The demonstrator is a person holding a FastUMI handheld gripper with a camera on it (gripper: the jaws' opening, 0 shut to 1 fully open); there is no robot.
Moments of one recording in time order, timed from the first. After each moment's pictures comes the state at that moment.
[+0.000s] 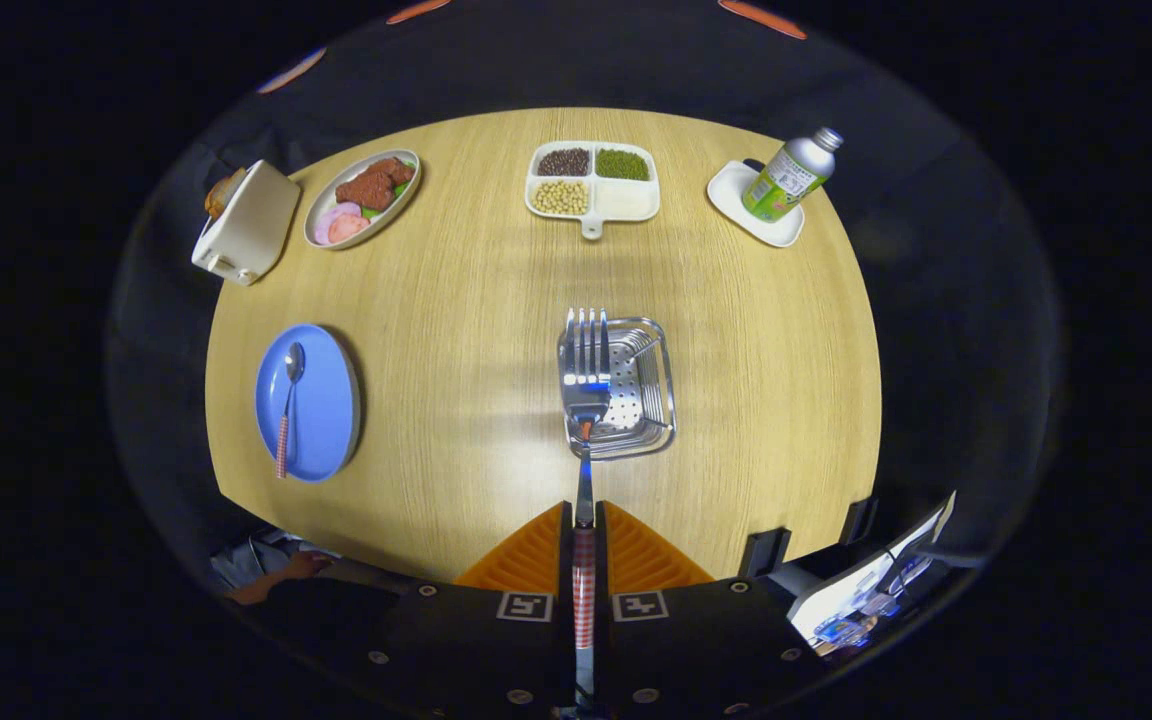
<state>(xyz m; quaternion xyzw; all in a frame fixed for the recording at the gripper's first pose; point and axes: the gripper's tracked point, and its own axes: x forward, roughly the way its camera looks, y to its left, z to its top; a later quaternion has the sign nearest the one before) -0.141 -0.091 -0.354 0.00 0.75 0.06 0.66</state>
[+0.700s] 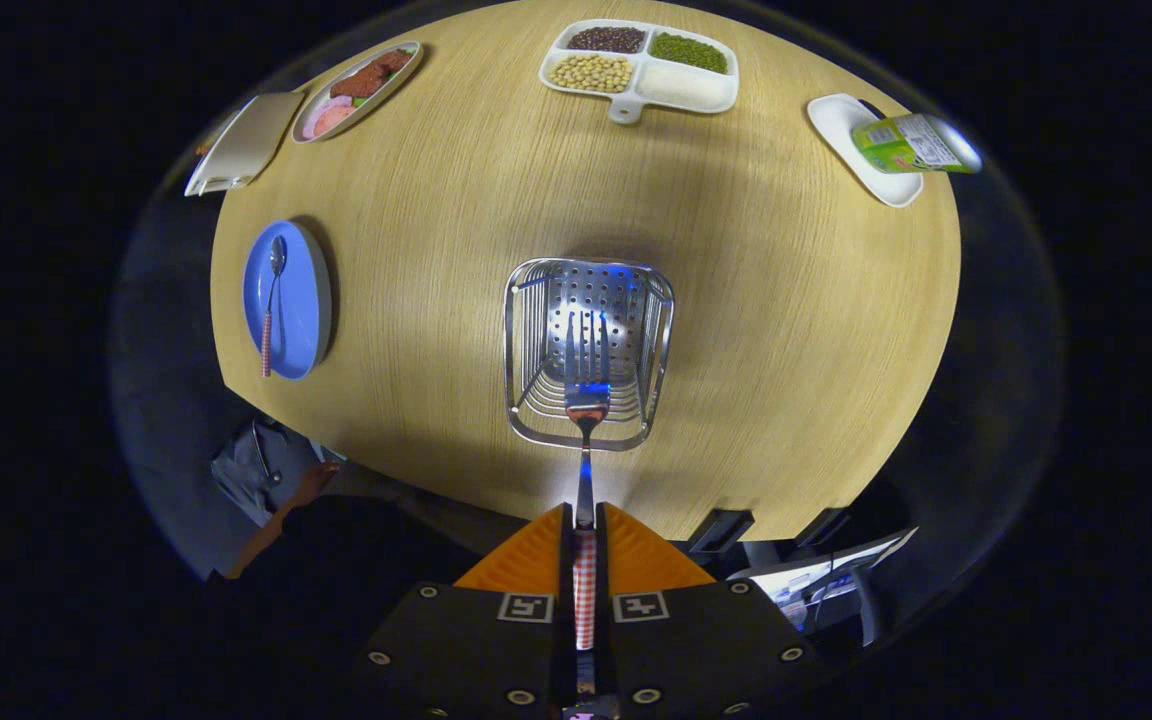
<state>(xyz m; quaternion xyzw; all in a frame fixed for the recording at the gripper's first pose) -0.134 -0.119 -0.381 -0.05 0.87 0.17 0.47</state>
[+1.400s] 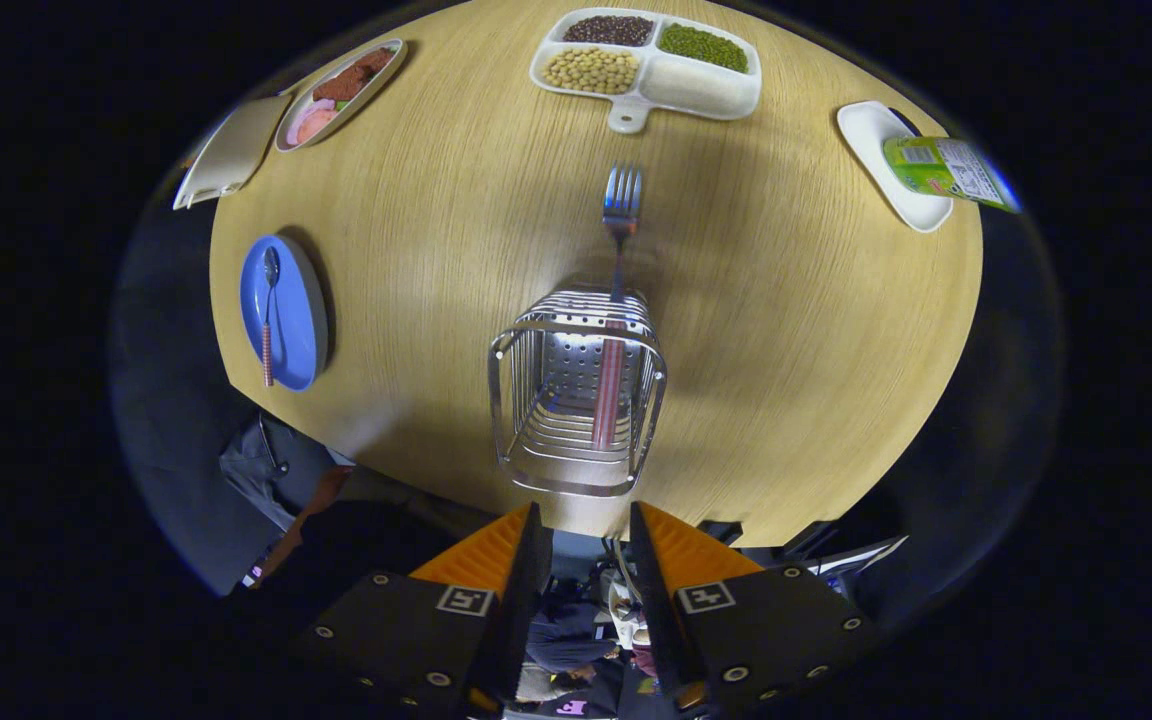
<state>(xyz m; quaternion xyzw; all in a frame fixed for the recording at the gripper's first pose) -0.107 -0.109 -0.392 -0.03 0.87 0.17 0.45</state>
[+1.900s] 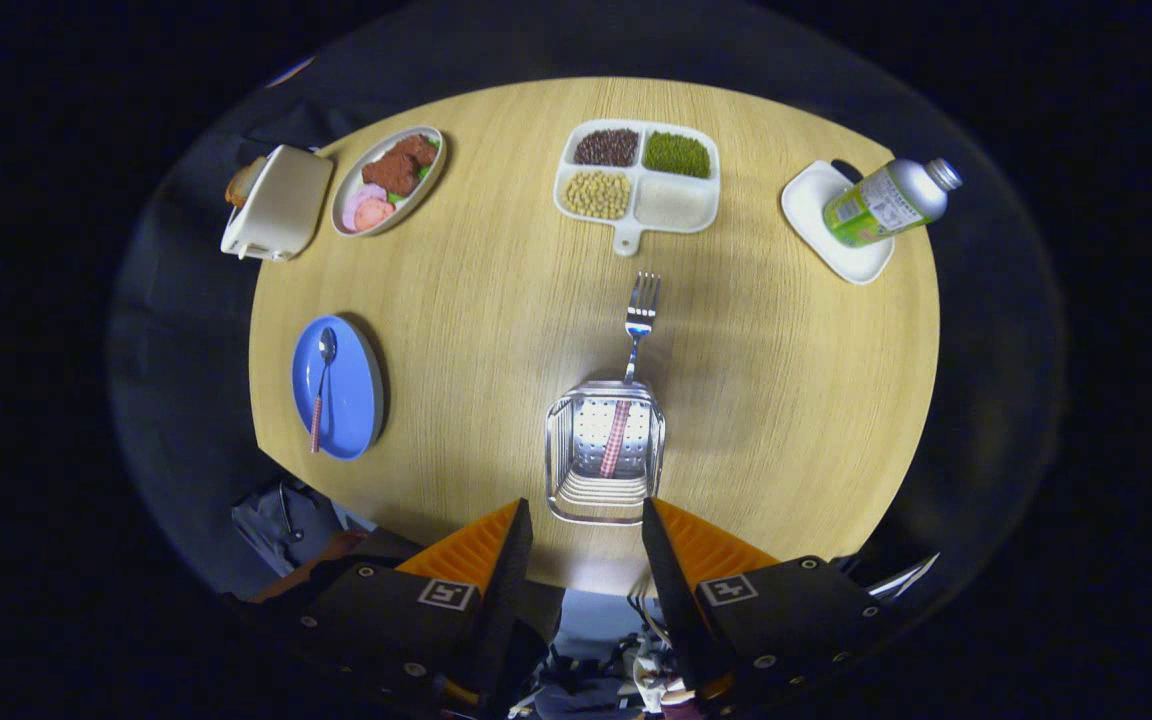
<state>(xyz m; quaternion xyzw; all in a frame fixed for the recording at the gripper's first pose) -0.062 -0.092 -0.359 0.03 0.76 0.16 0.63</state>
